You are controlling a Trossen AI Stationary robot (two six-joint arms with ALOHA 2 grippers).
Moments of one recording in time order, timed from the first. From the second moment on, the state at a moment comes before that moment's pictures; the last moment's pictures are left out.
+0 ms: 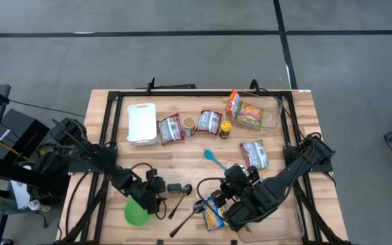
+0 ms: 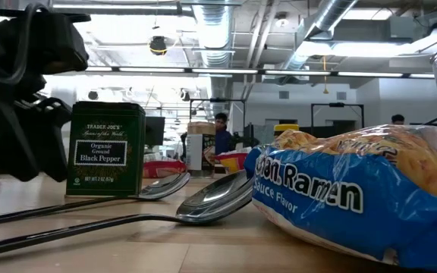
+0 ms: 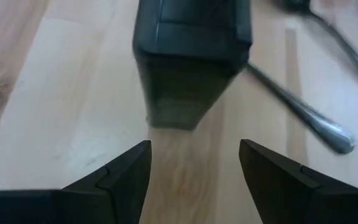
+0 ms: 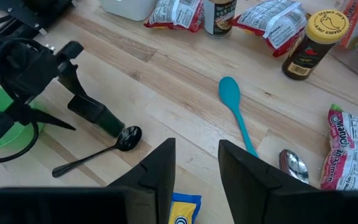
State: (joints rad) left arm -0.67 1.59 0.64 -0.04 -0.41 -0.72; right arm 0.66 1.94 1.94 -1.47 0.76 1.64
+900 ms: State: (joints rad) left arm -0.58 1.59 0.64 0.05 -0.41 -0.57; right arm 0.66 1.94 1.94 -1.46 0.76 1.64
